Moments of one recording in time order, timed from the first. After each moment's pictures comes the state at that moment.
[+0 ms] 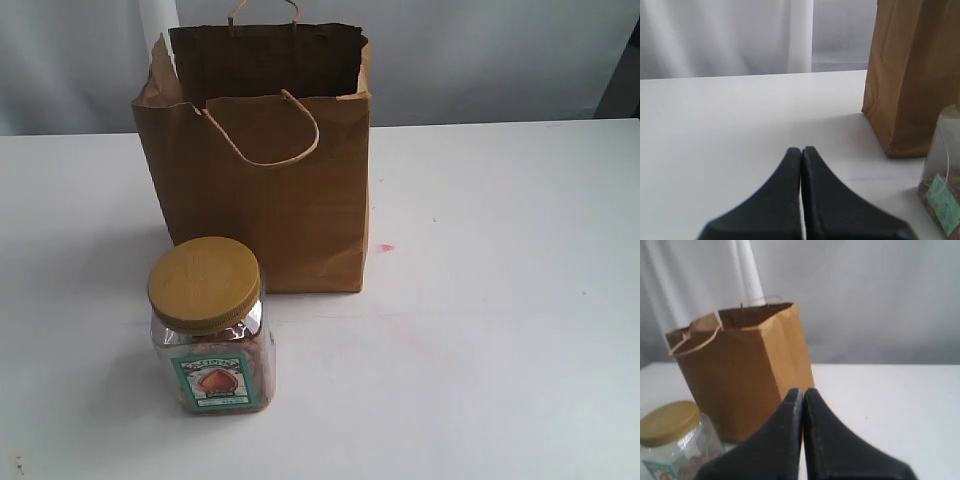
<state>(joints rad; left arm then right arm) 0.02 0.00 0.00 0.23 0.32 -0.23 0.08 0.20 -0.31 0.17 0.29 0.01</state>
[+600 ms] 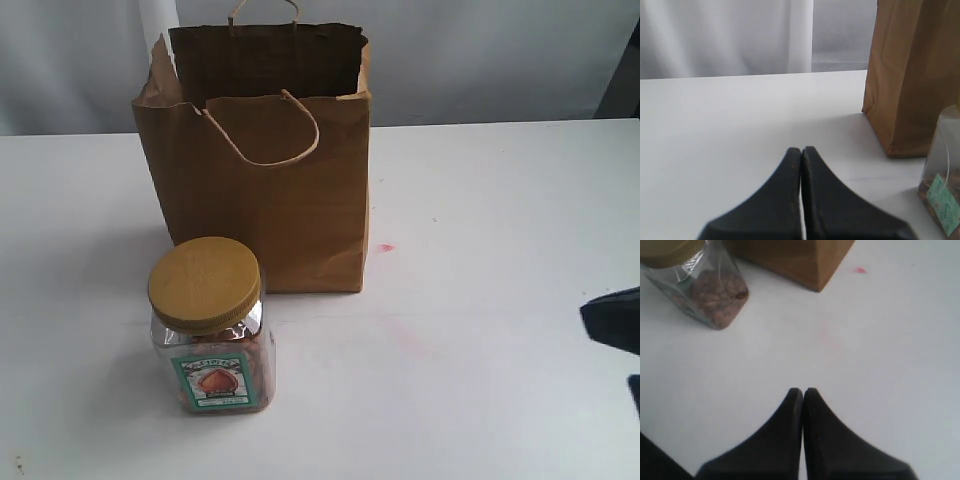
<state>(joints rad) 0.02 0.00 0.00 0.23 0.32 -0.23 0.08 0.79 -0.70 0.30 0.88 -0.30</state>
